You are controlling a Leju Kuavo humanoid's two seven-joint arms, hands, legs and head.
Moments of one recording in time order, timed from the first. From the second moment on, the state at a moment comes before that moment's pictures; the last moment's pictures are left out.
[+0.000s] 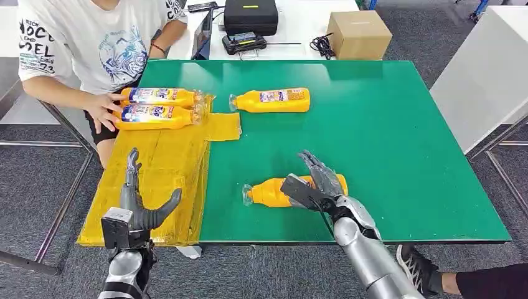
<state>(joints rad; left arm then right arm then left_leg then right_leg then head) -0.11 -0.21 0.02 -1.22 -0.22 0.30 -0.68 -0.36 -0.04 0.38 -1.04 0.63 0.02 -0.19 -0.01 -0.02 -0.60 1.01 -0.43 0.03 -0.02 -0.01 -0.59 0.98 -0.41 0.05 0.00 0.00</state>
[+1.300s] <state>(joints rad) -0.22 -0.21 -0.05 -1.04 -0.13 0.26 -0.68 -0.75 -0.27 0.81 -0.73 0.43 0.53 -0.14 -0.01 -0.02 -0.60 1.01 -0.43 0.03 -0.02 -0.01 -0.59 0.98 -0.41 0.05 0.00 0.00</state>
